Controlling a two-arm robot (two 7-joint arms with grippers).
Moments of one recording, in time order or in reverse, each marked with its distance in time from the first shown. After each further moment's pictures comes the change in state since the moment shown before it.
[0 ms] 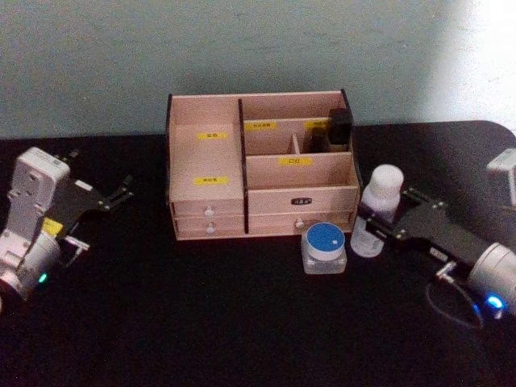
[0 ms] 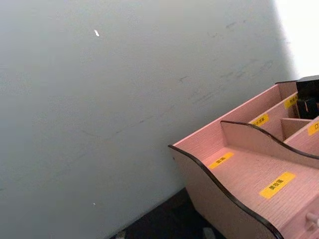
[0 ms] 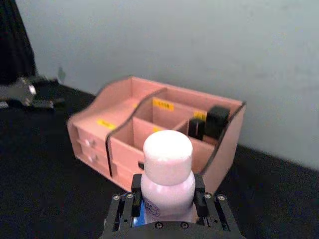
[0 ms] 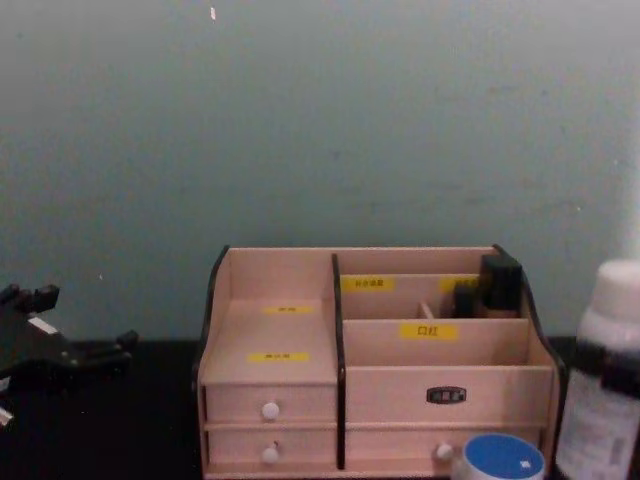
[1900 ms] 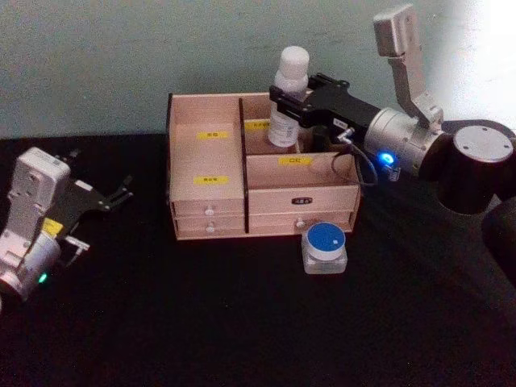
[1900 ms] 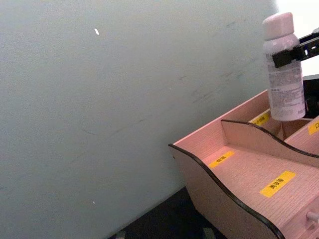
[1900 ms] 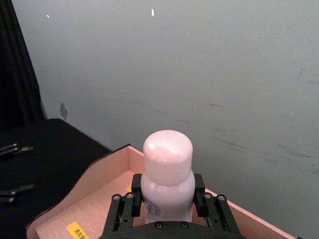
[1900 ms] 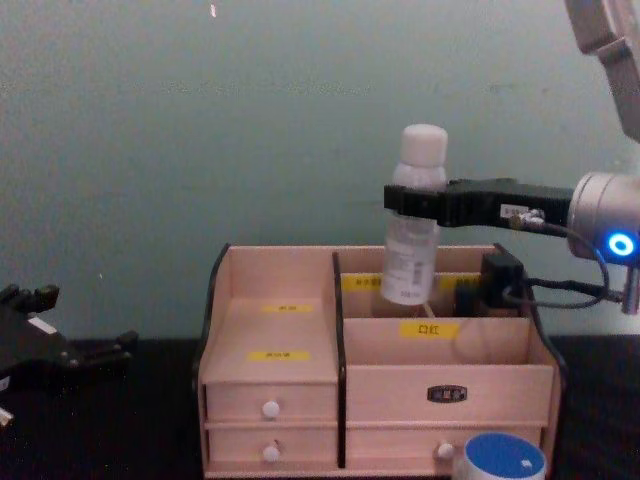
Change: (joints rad) left arm 0.000 0.000 0.000 0.000 0.000 0.000 0.000; right arm 0.629 -0.263 -0.215 0.522 -0.023 0.049 0.077
